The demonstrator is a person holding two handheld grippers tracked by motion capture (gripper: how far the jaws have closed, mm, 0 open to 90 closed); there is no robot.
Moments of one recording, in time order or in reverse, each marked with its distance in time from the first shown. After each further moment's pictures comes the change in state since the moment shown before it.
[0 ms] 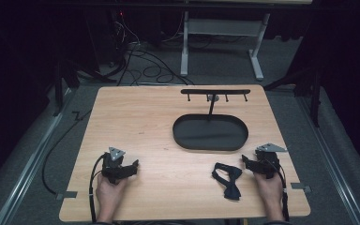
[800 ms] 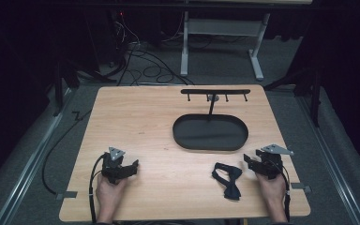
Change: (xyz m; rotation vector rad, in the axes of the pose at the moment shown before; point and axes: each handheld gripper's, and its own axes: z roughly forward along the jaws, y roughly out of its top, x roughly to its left) left arm 0.000 0.000 0.000 0.001 -0.003 -0.001; right arm -0.002 -0.002 -0.013 -0.066 0.043 0.039
